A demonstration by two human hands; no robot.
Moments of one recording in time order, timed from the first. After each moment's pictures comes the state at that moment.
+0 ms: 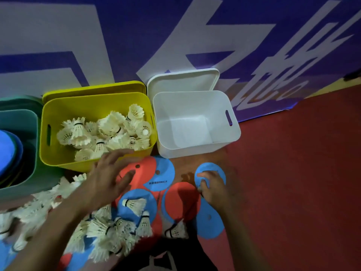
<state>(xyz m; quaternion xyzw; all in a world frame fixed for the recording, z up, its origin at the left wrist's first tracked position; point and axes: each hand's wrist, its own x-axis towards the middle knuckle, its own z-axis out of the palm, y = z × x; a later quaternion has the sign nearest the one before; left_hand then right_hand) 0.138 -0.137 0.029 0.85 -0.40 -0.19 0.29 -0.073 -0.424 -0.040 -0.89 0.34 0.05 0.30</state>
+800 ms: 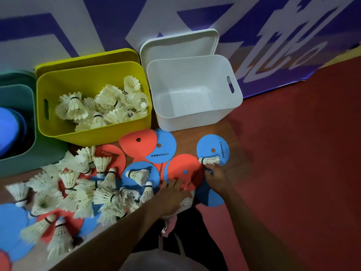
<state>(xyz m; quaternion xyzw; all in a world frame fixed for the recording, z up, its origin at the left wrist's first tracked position) -0.051 -0.219 -0.114 0.75 -0.57 -0.34 -0.02 -0.151 -0.430 -0.161 -0.83 0.43 0.14 0.34</state>
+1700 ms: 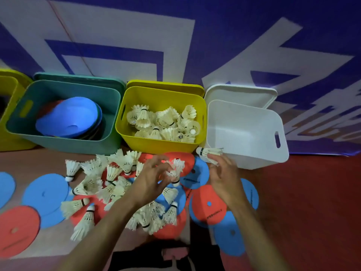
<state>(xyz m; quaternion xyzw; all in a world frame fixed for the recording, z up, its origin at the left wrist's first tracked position) 0.068 -0.102 -0.022 0.85 -0.31 -0.08 0.43 0.001 -0.350 0.021 -0.93 0.15 -0.05 0.33</state>
